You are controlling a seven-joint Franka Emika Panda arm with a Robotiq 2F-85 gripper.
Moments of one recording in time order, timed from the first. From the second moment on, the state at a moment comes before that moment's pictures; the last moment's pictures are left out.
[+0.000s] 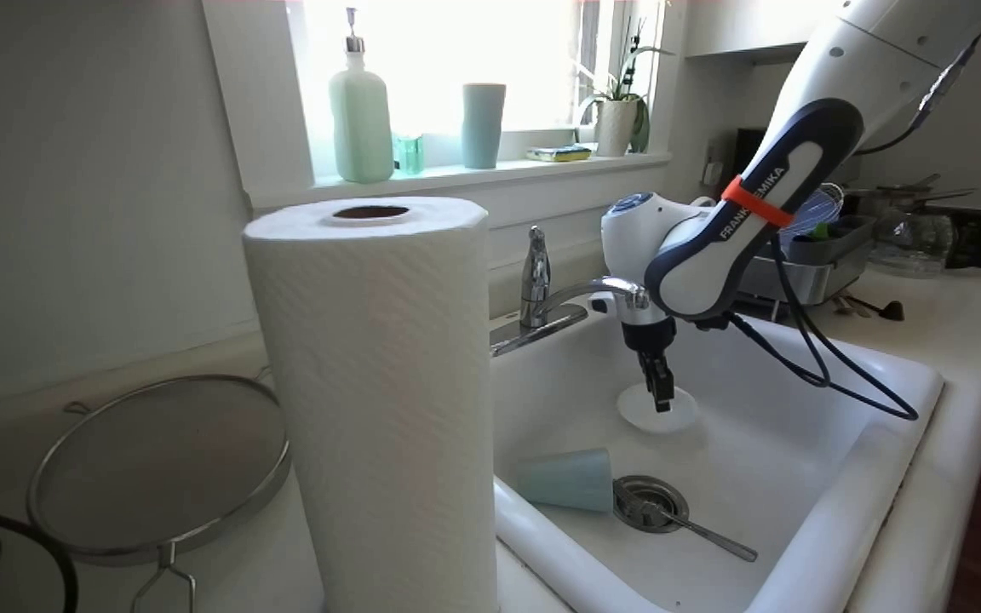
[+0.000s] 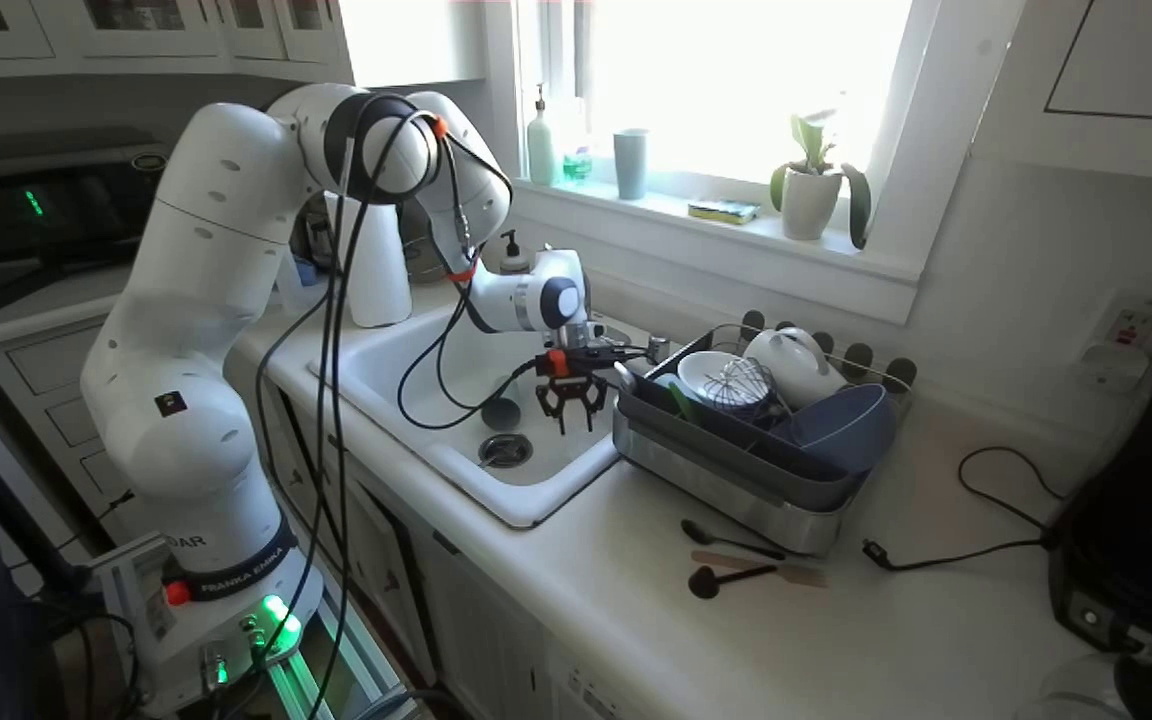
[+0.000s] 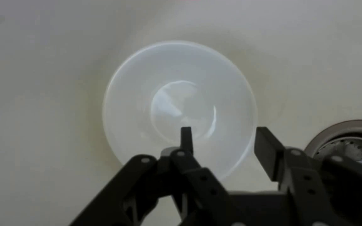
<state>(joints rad) 0.04 0.59 0.01 -1.99 -0.44 2.43 -0.46</state>
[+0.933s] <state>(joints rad) 0.02 0.54 0.07 -1.96 -0.32 2.34 -0.47</state>
